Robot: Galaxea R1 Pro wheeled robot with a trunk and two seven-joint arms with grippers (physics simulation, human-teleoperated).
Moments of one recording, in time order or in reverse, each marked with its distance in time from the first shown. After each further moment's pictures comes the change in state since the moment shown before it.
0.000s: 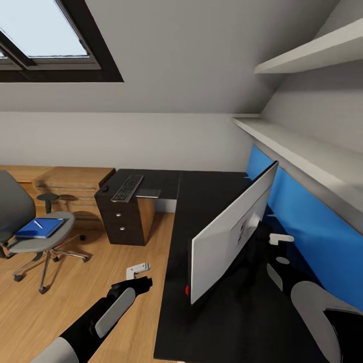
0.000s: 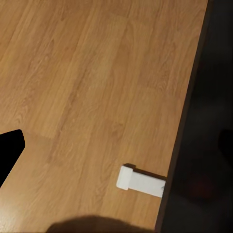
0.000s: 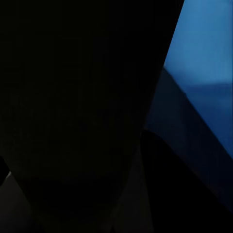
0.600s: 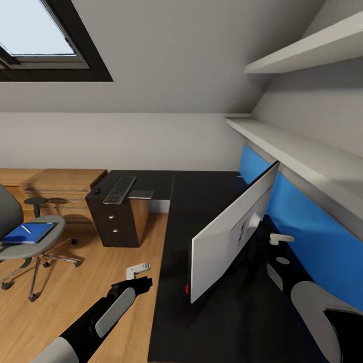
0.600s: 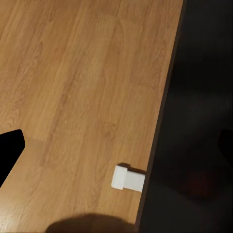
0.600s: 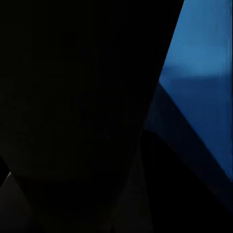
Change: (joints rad) left arm 0.000 0.000 0.000 0.001 0.001 0.001 0.000; right arm 0.000 0.000 -0.004 0.001 -0.004 -0.002 -0.003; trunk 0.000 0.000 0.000
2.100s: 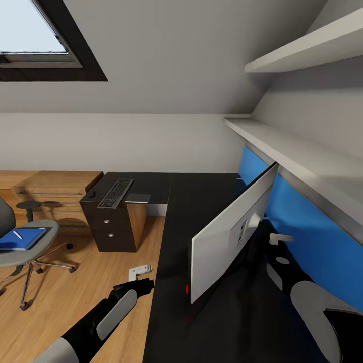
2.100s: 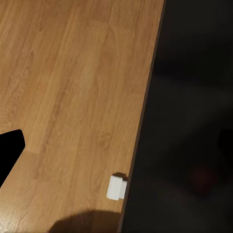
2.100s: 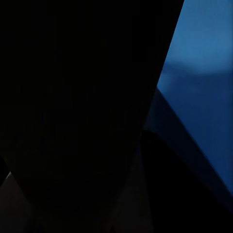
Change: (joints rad) left arm 0.001 0.000 -0.033 0.000 0.000 -0.002 0.000; right arm -0.001 0.001 0.005 0.000 -0.002 0.000 -0.003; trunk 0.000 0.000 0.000
